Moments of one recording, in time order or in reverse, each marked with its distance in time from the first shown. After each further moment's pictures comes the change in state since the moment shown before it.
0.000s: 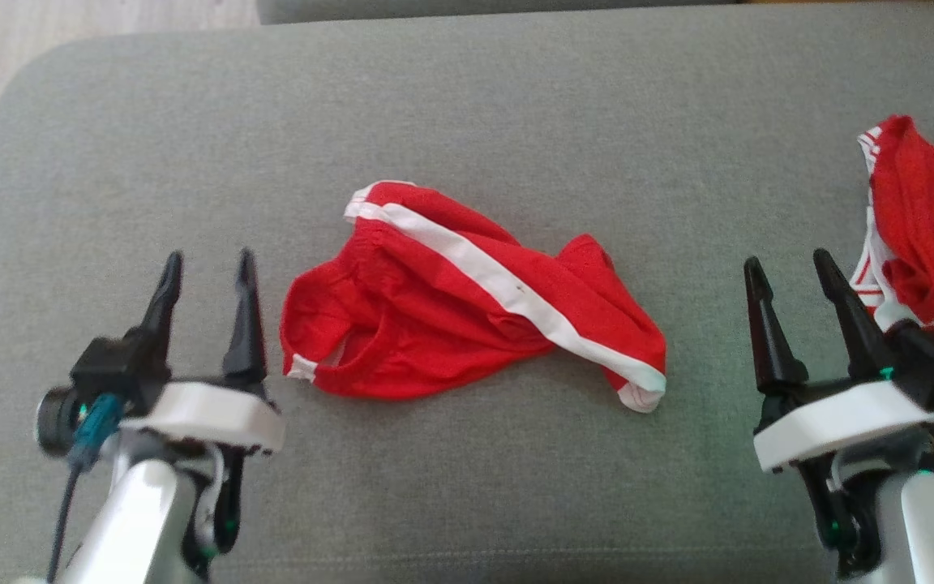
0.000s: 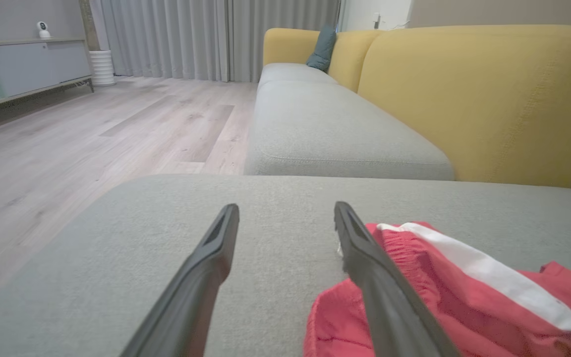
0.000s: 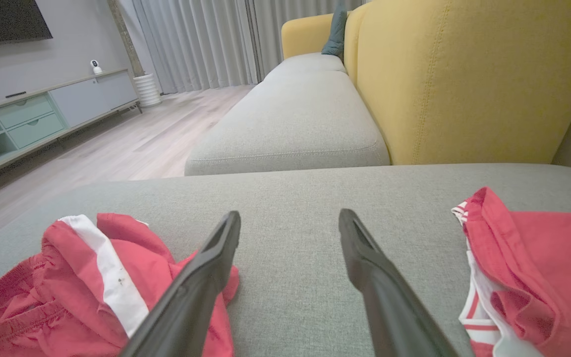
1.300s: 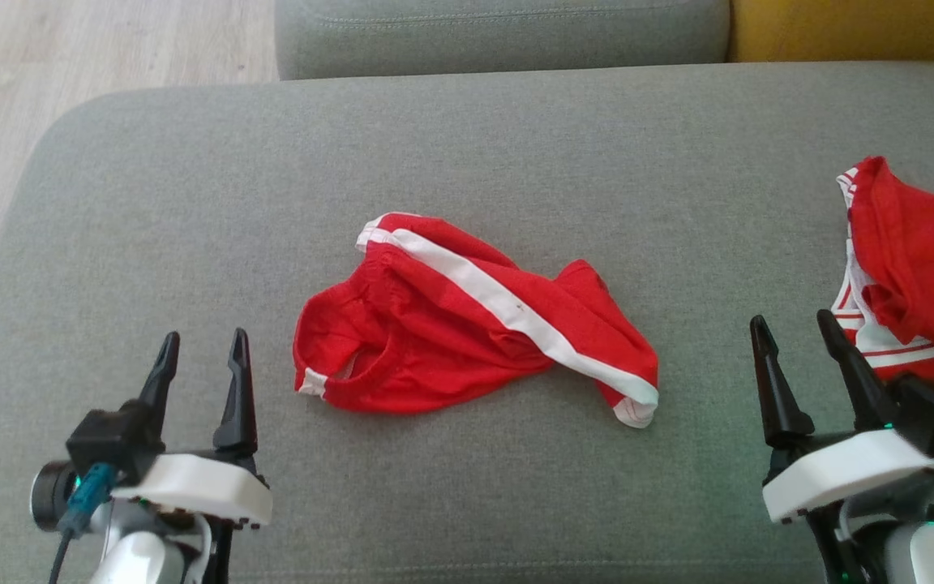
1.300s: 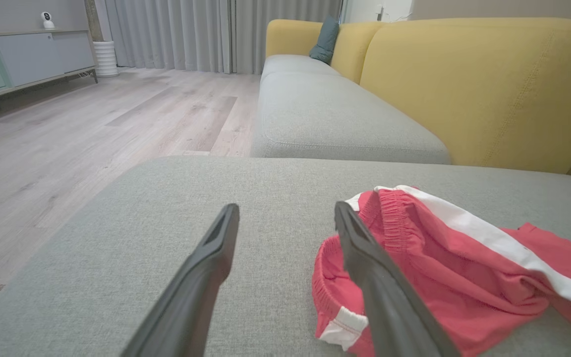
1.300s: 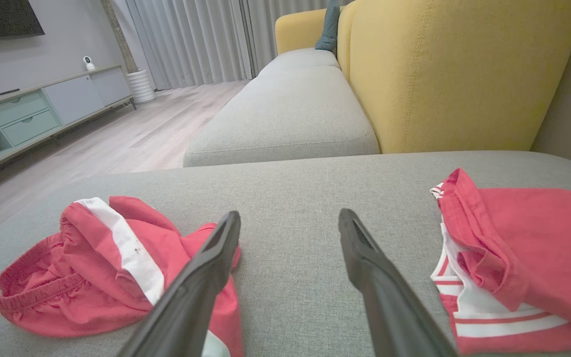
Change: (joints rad) left arm 0.160 0.039 0.014 -0.041 -0.025 -0.009 0.002; right arm 0.116 0.001 -0.019 -0.028 0.006 0.000 0.030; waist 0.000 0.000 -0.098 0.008
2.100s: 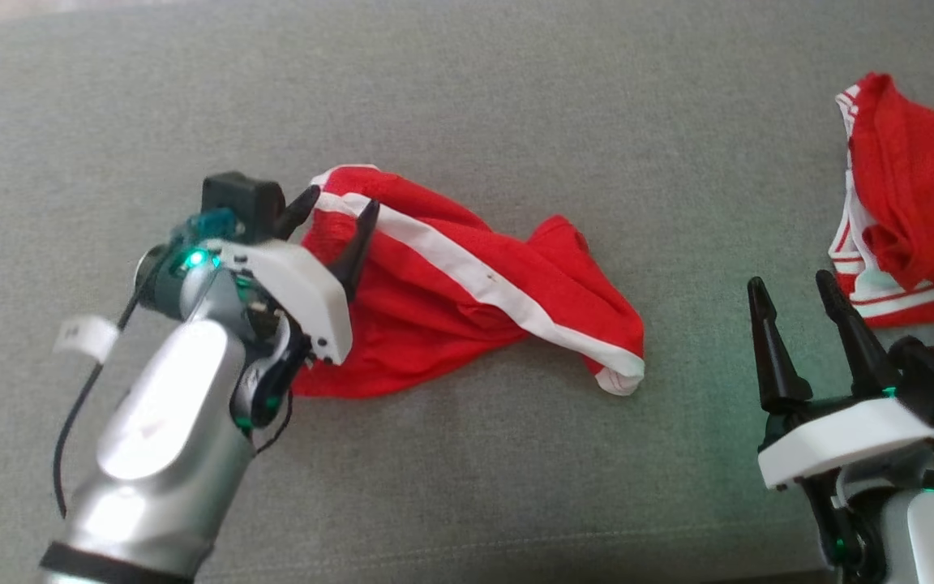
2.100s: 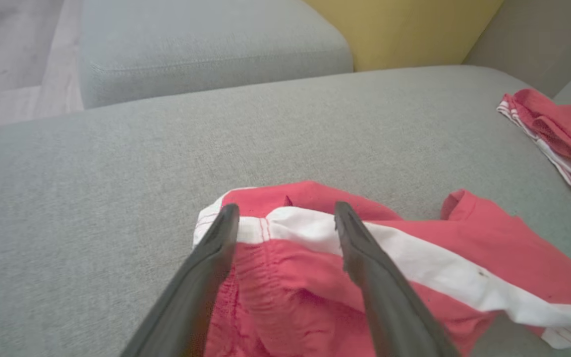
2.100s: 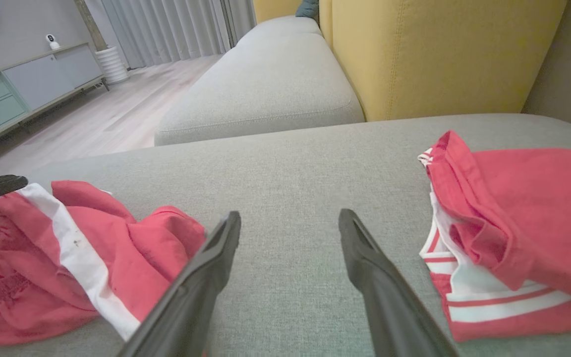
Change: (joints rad) left arm -0.512 -0.074 -0.181 0.288 -0.058 -0.212 0.376; right arm -0.069 0.000 0.009 0.002 0.007 0.000 -0.011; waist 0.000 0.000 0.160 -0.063
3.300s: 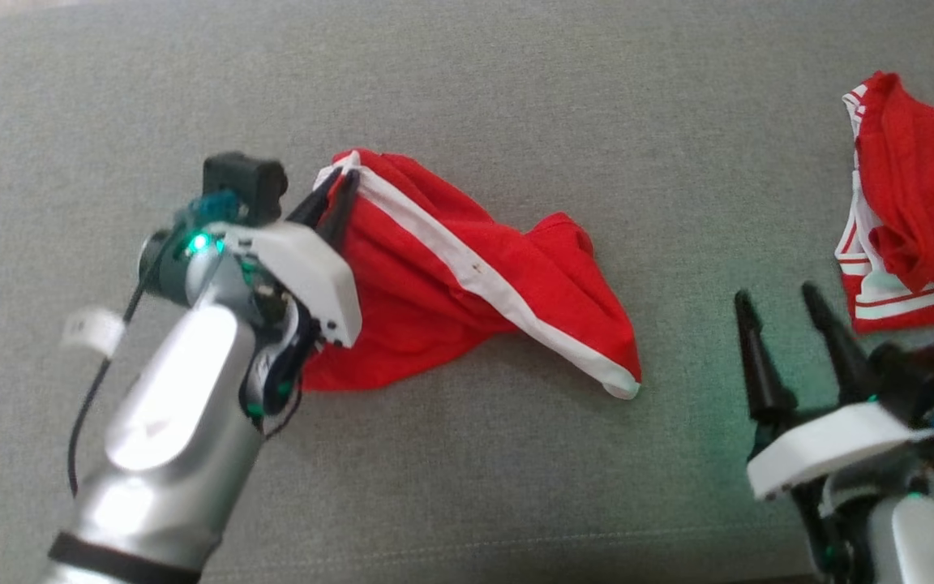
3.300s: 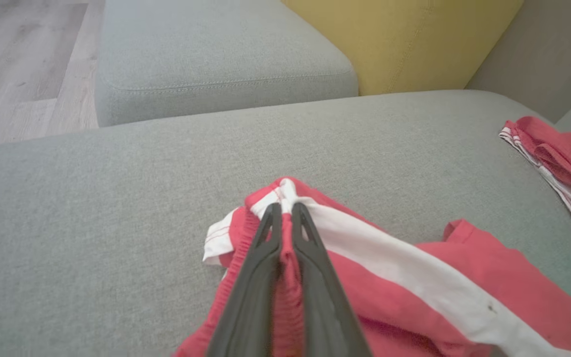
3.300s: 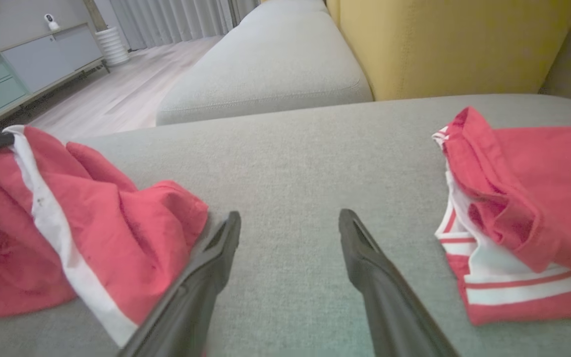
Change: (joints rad) left arm -0.047 -0.014 -0.020 0.019 -0.020 0.048 -0.015; right arm -0.003 0.000 0.011 0.040 -0.012 0.000 0.006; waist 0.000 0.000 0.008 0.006
